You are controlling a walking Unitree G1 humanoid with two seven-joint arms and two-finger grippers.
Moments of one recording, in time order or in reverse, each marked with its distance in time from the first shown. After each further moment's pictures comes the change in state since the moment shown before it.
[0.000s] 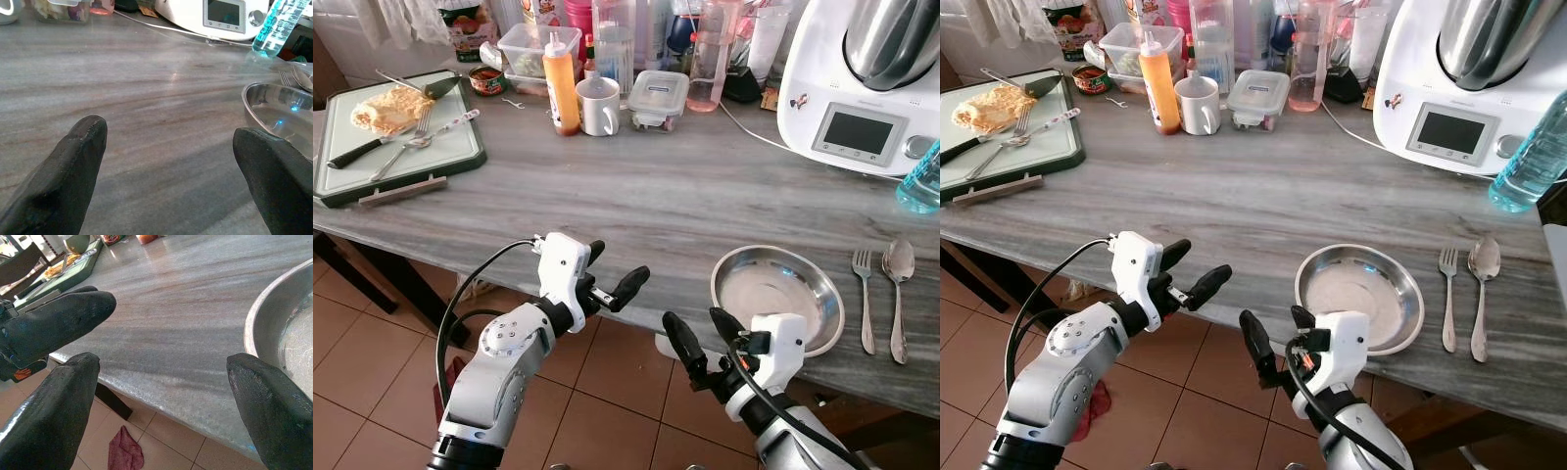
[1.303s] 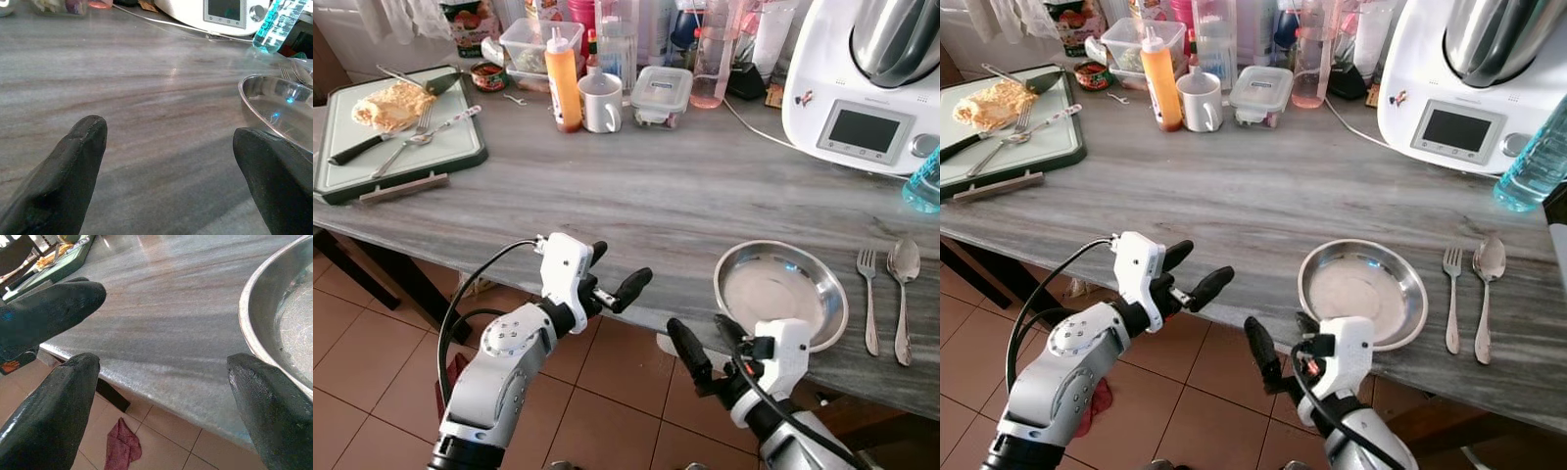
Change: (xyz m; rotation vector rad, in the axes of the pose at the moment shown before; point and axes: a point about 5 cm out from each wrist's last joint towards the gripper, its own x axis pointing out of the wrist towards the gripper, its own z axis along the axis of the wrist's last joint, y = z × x) left arm 0.001 -0.002 0.000 0.000 0.009 -0.010; right arm -0.005 -0.008 -0.001 -0.011 0.021 -0.024
